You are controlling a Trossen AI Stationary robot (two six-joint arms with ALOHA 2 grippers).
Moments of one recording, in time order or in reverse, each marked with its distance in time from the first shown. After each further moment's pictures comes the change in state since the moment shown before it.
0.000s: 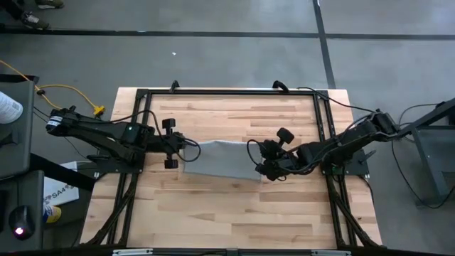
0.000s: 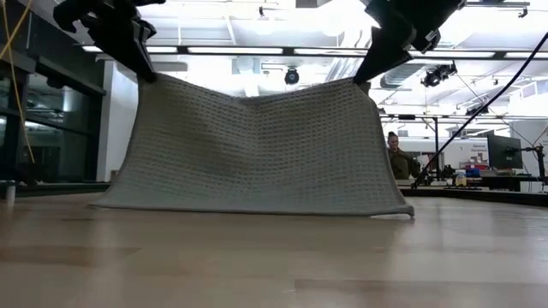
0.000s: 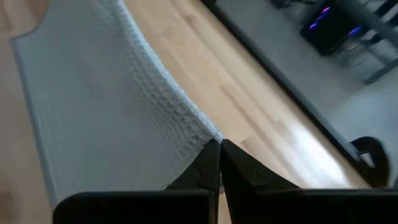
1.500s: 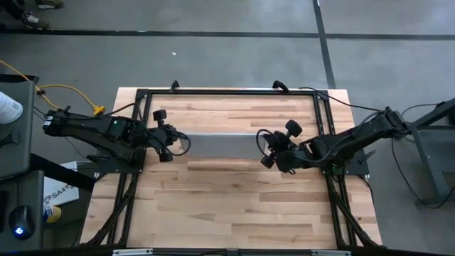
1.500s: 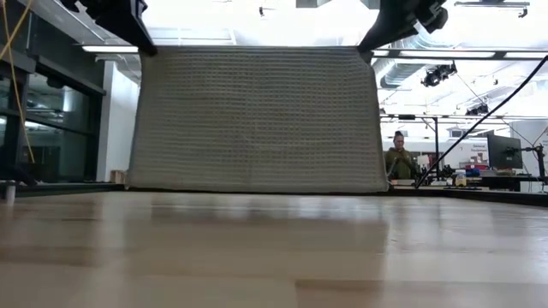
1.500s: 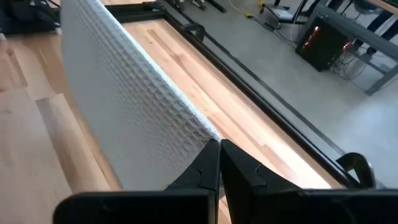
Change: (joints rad) left arm 0.000 -0.094 0.071 -0.071 -0.110 0.047; right arm -0.017 -0.153 0.001 0.006 0.051 -0.054
